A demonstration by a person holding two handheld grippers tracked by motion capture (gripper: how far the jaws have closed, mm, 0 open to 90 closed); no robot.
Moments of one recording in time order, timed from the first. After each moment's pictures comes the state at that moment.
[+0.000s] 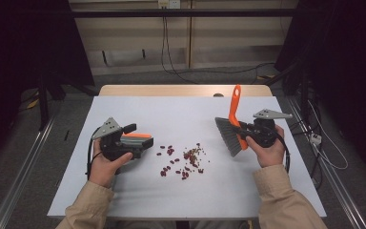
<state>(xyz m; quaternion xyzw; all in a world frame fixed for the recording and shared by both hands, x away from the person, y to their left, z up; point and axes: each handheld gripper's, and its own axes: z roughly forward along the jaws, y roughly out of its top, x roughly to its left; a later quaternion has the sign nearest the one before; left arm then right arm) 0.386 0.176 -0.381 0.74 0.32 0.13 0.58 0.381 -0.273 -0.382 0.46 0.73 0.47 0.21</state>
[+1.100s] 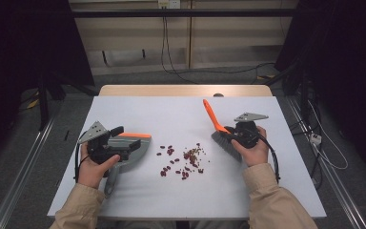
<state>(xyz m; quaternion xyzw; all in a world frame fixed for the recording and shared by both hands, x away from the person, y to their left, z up) 0.384 0.209 -0.391 0.73 0.34 0.14 0.57 0.405 -0.243 -0.417 0.45 0.77 0.41 0.19</state>
